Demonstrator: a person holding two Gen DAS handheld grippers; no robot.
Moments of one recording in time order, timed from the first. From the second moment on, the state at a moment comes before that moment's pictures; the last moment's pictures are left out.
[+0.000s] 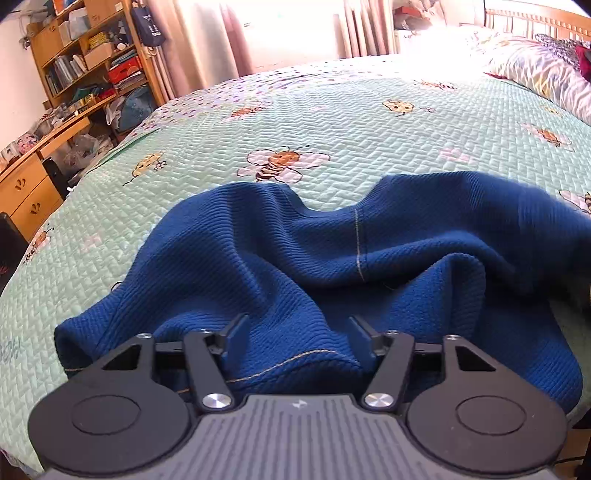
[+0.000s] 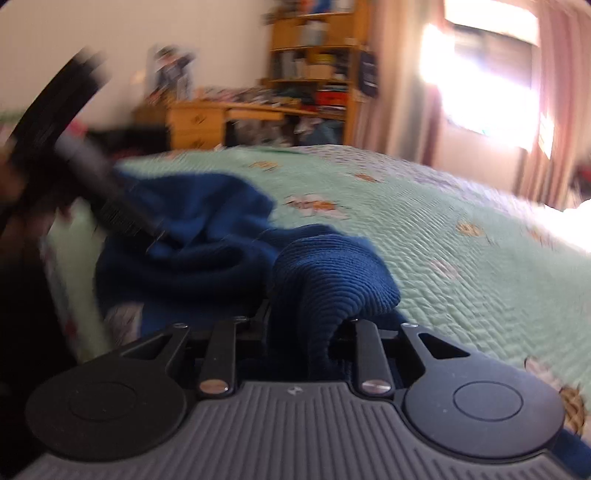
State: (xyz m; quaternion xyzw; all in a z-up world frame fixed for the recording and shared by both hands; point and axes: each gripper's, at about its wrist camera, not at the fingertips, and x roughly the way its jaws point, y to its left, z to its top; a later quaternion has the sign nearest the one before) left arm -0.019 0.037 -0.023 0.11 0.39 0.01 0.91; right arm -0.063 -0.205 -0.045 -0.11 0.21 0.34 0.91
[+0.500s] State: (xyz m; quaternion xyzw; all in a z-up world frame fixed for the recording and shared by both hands) left arm -0.025 0.041 -0.018 0.10 0.38 0.01 0.92; right arm -0.079 -0.264 -0.041 0.05 0.29 0.38 0.88
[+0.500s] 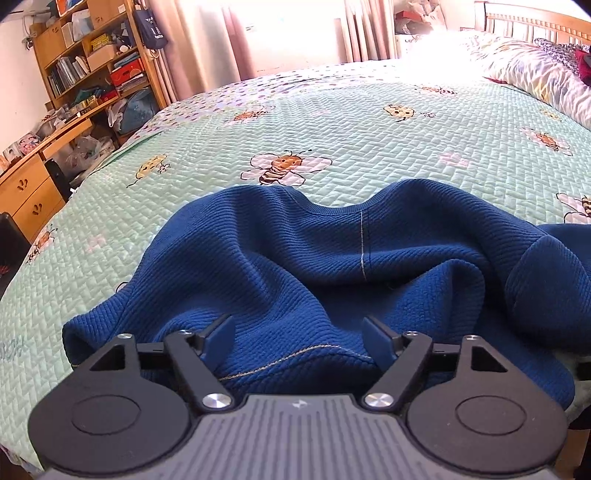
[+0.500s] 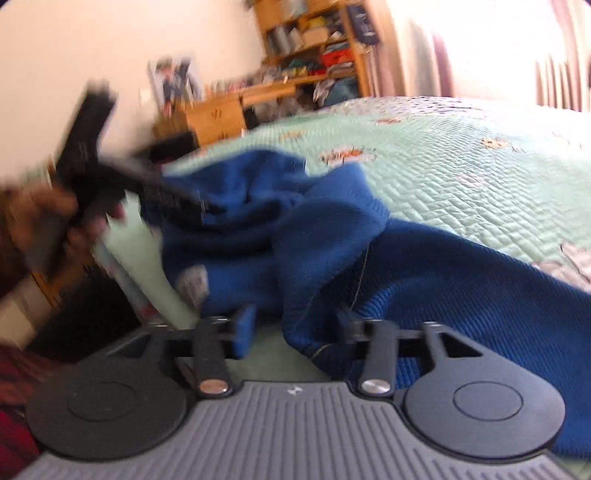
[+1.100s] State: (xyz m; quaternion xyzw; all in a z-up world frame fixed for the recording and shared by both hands) left arm -0.032 0.046 -0.019 0.09 0.38 0.00 0.92; right arm 0.004 -0.276 -0.050 0.30 0.34 0.32 0.83
